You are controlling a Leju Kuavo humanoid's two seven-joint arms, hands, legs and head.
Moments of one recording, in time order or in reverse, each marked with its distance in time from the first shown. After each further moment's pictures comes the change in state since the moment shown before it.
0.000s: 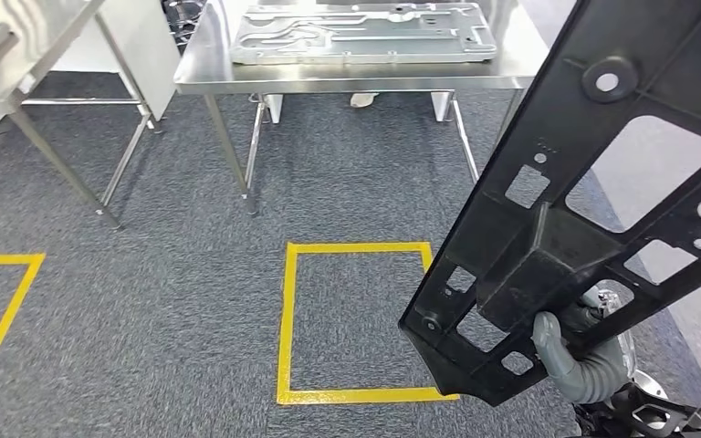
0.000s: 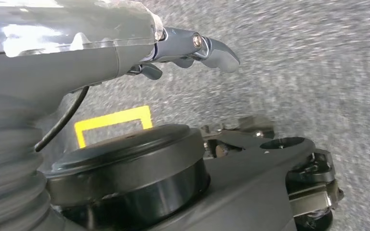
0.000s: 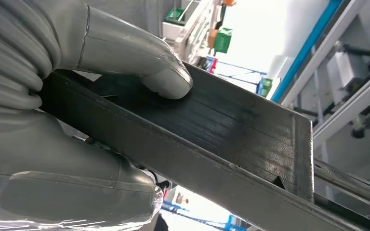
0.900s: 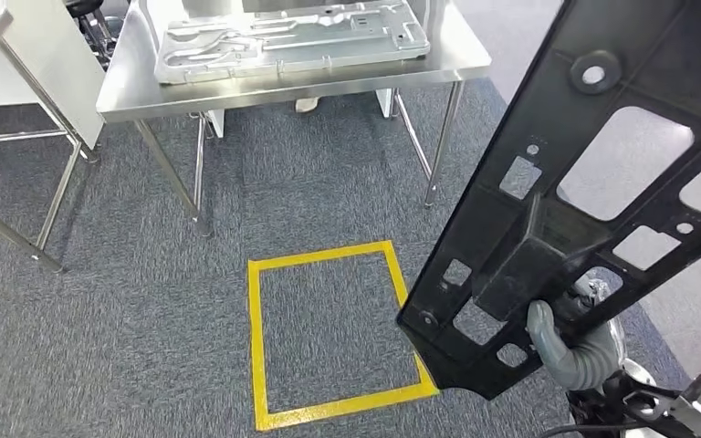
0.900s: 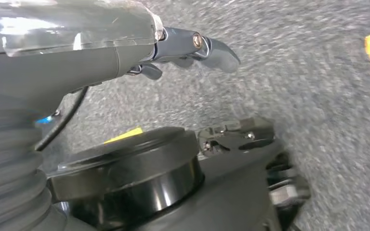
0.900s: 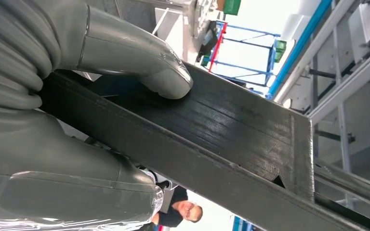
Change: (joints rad) left arm 0.007 0.003 0.000 0.000 0.000 0.027 -0.036; right arm -0.041 0.001 0.011 0.047 -0.021 -0.017 0.010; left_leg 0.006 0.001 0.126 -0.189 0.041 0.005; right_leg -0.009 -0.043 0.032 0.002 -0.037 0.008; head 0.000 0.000
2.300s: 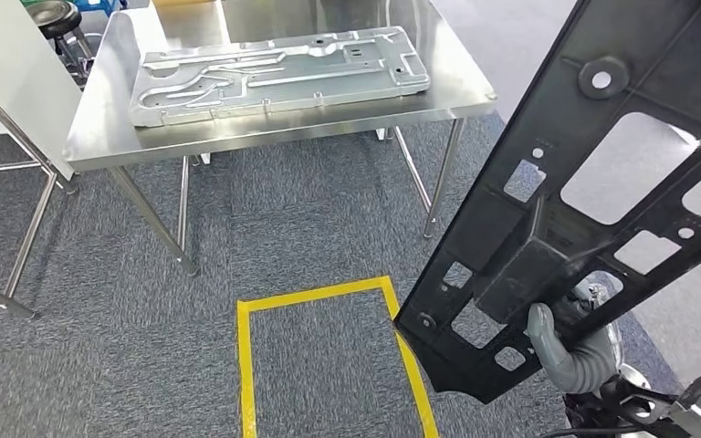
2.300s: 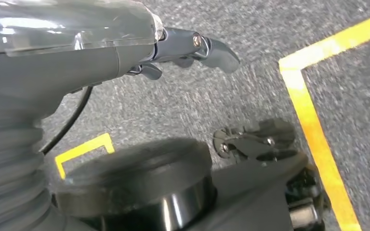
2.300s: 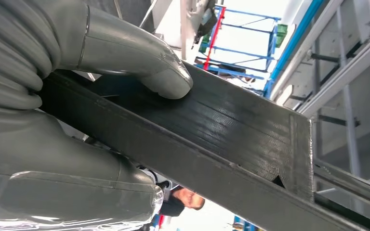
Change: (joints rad) left arm 0.003 0.009 0.003 0.000 -0.002 -0.014 -0.004; right arm 0.026 0.018 -0.004 0.012 0.000 0.004 -0.023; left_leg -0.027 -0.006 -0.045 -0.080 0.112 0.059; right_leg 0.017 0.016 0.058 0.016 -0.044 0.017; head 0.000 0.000
